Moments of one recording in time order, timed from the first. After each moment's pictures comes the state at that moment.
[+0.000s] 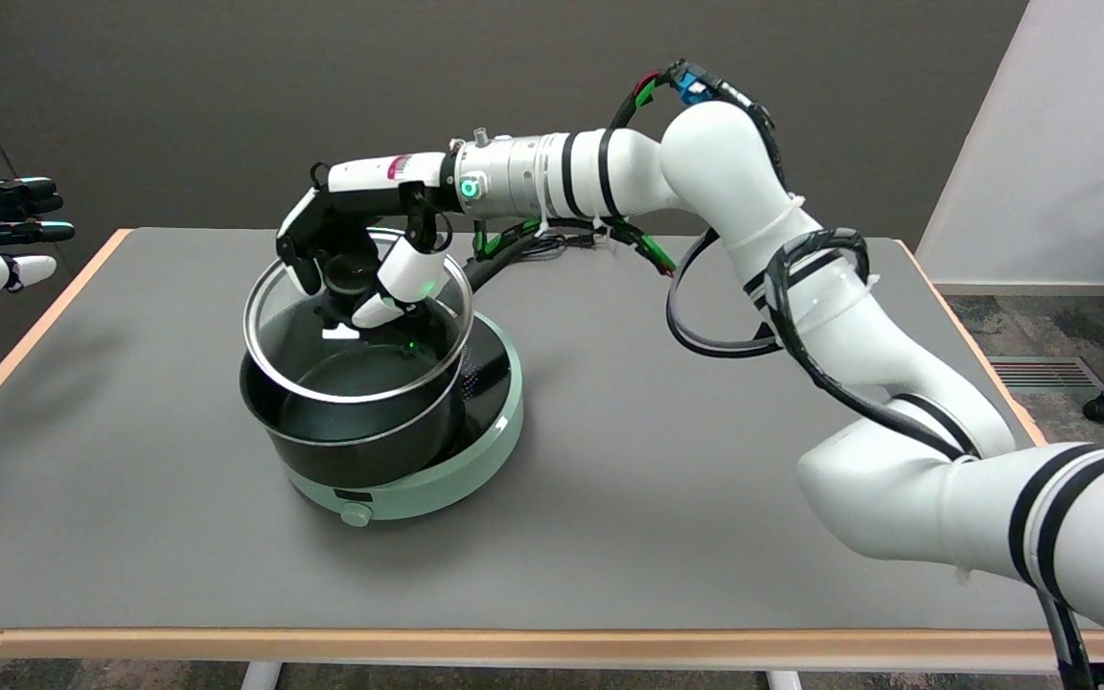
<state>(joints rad) 0.95 -1.43 -1.89 1.18 1.16 -0.93 -0.17</state>
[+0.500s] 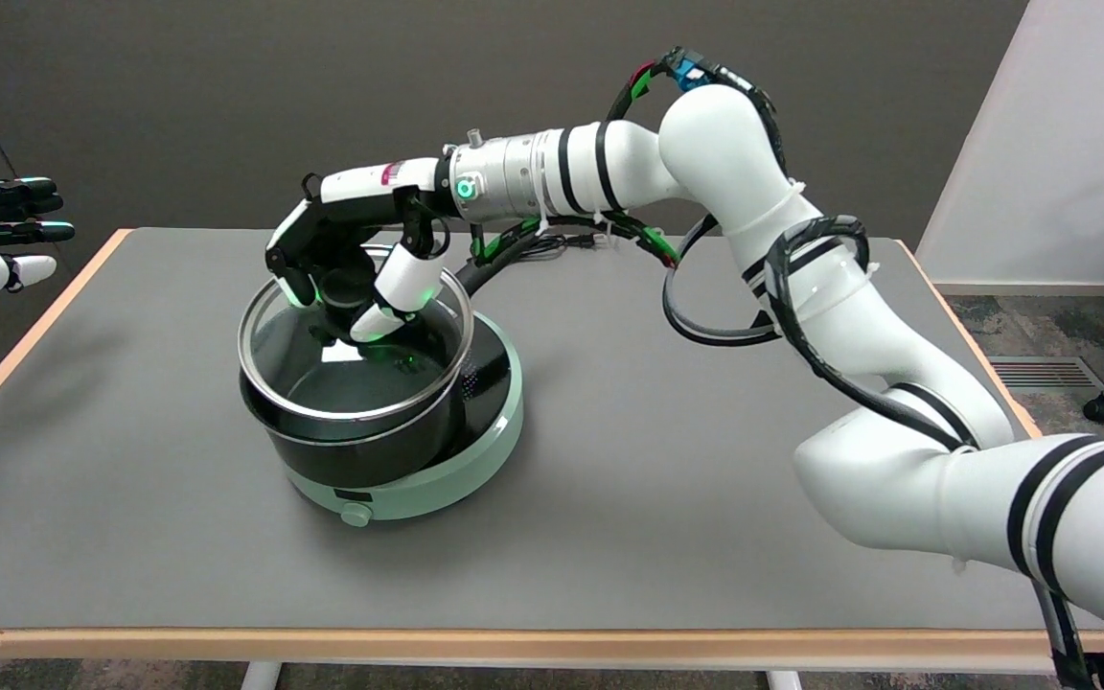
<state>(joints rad) 0.98 -1.44 -1.89 1.17 1.16 -1.01 -0.12</state>
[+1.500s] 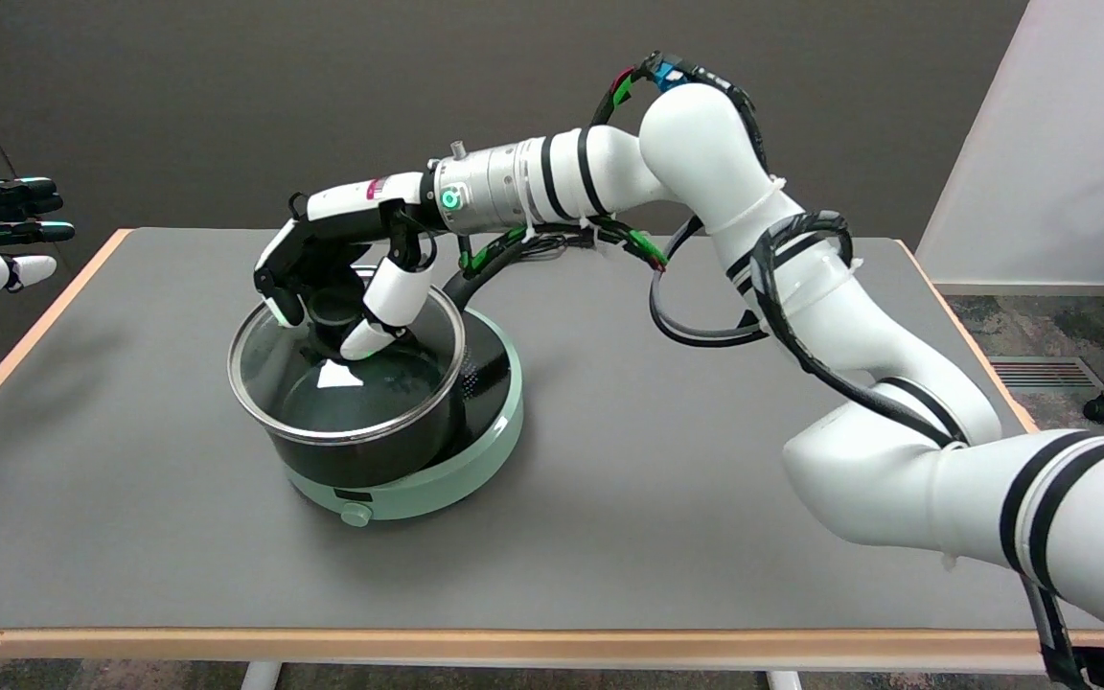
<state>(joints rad) 1.00 -1.47 -1.90 1.12 1.16 -1.04 -0.11</state>
